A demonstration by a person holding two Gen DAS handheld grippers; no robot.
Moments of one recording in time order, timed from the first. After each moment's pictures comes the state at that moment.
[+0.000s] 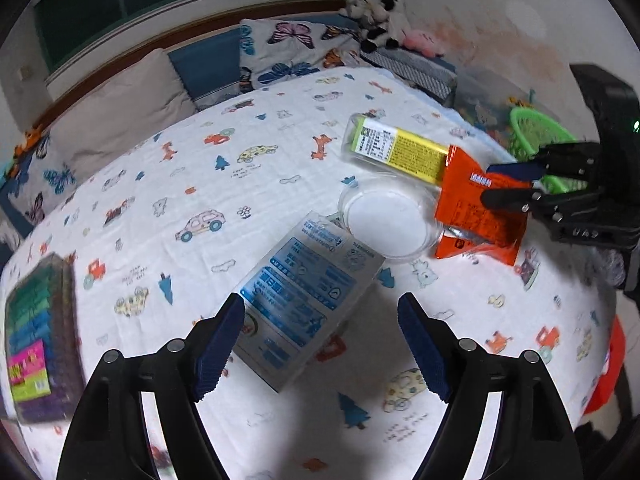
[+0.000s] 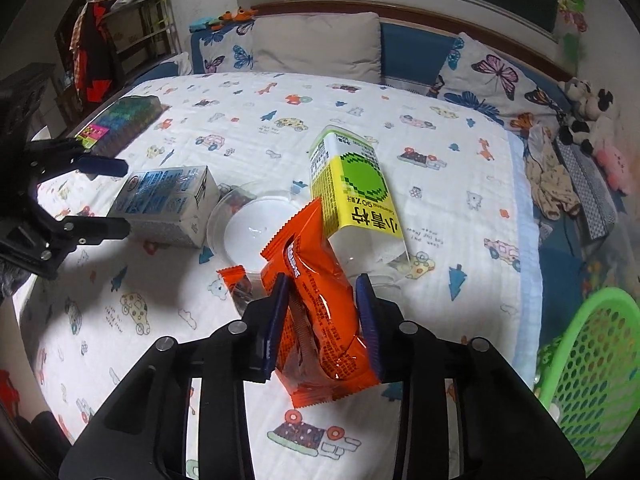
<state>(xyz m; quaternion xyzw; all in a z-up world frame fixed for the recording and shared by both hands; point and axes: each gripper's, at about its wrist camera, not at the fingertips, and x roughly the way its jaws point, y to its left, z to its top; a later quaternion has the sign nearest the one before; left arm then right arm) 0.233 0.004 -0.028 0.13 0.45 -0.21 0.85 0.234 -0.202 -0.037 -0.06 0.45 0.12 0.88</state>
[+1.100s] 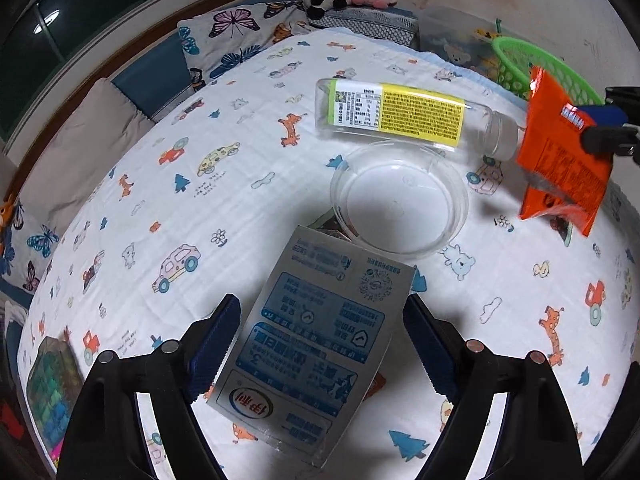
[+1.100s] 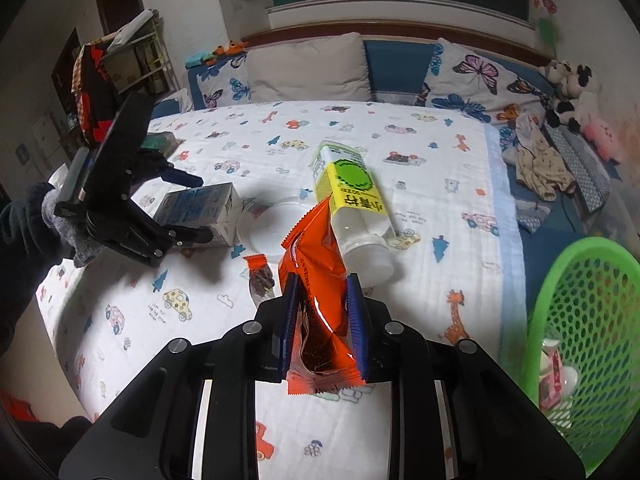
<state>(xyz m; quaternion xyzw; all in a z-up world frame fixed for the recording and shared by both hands) 0.266 -0.022 -0.056 0.24 0.47 -0.26 0.81 0.180 -0.222 -0.005 0.01 0.42 0.12 0.90</state>
